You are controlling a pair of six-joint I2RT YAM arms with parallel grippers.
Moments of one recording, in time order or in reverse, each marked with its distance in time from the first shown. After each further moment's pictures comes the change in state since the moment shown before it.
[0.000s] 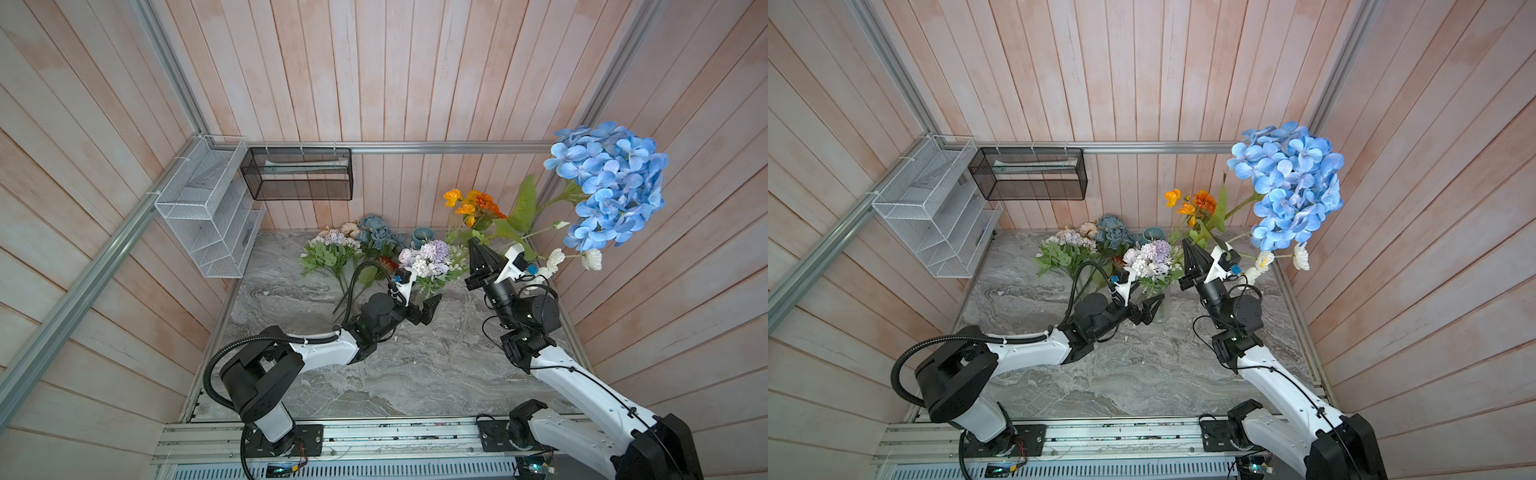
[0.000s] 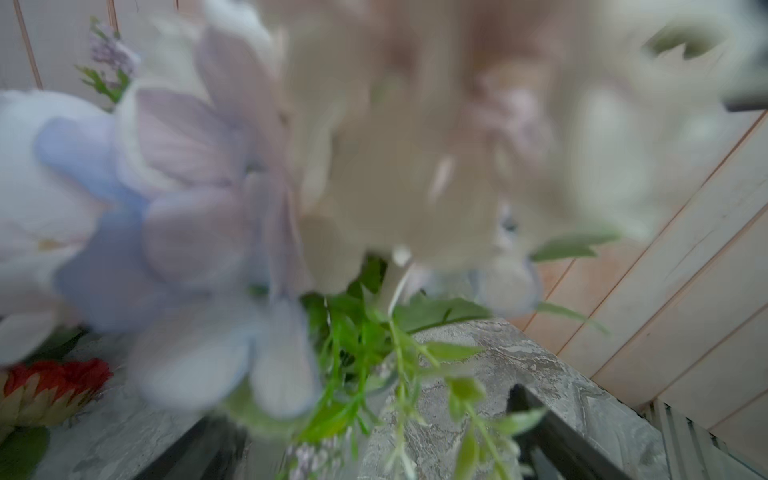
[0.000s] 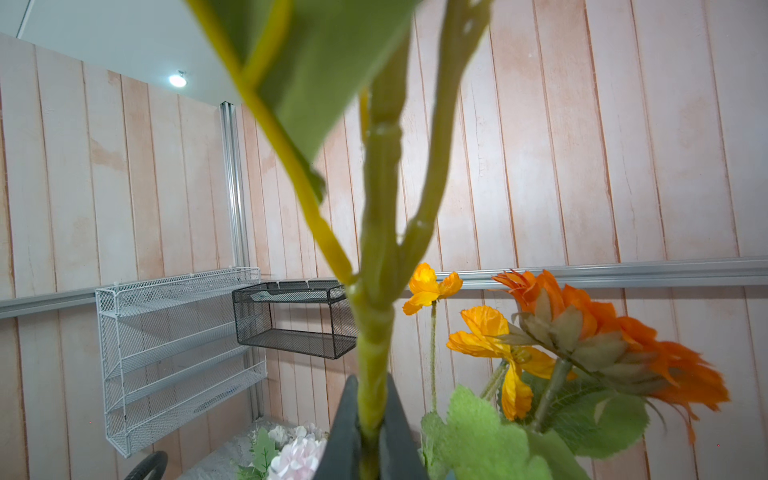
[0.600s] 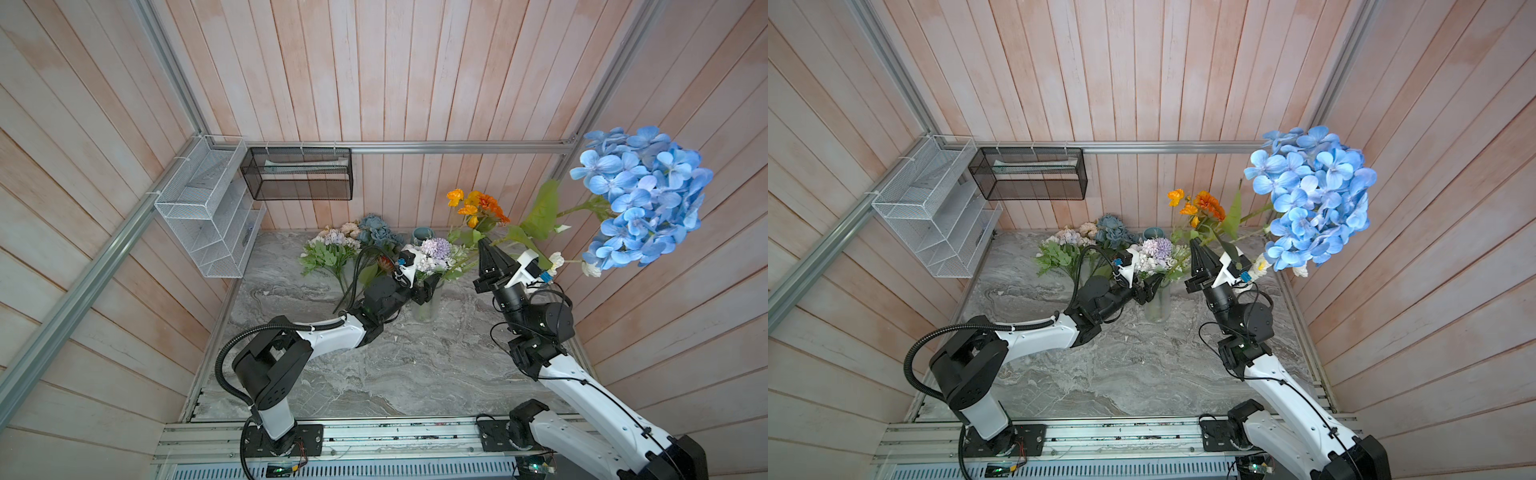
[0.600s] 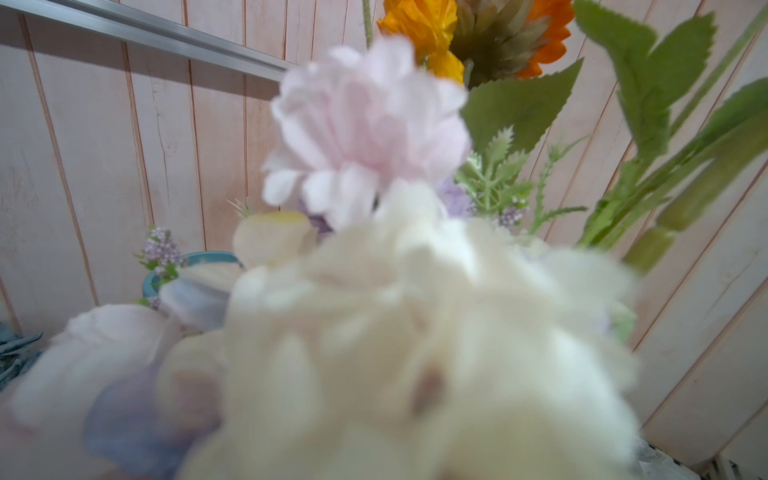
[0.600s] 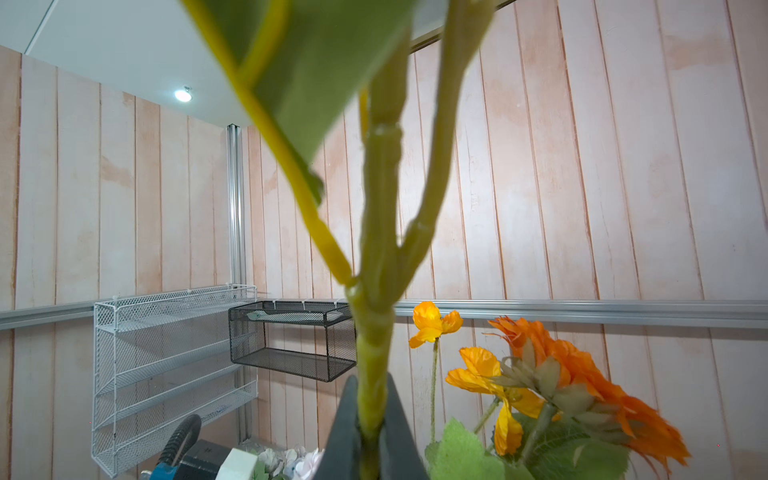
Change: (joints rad) left arm 0.055 0.076 0.150 0.027 0.037 0.079; right arm 0.000 -0.098 0.000 -0.045 0.019 -0.049
